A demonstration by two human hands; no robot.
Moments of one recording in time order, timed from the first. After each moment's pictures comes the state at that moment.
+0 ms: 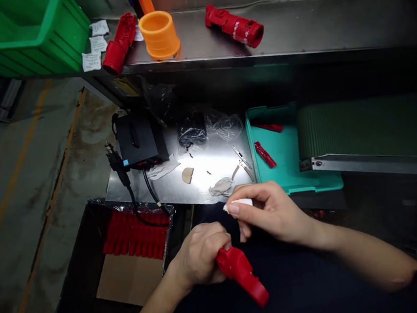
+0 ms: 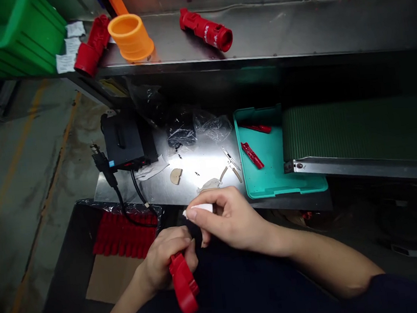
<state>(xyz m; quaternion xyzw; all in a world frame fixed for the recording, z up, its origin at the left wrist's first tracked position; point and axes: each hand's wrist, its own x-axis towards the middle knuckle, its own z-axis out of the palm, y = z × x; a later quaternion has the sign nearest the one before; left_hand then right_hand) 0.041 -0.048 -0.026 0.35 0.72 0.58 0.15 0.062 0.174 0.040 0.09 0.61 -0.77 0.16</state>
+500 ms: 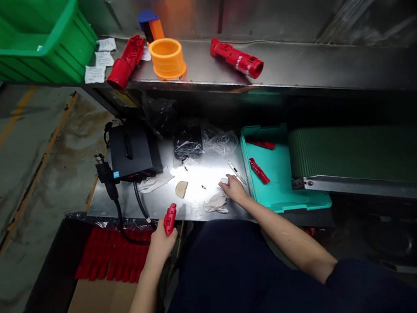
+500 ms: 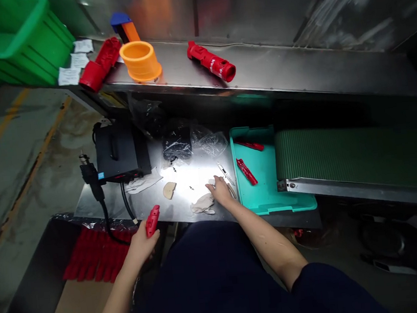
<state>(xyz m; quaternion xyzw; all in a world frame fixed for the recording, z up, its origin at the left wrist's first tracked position) -0.025 -0.111 -0.137 -0.14 0.86 0.38 0.32 -0.009 0.196 -0.198 0.27 0.88 -0.36 0.15</state>
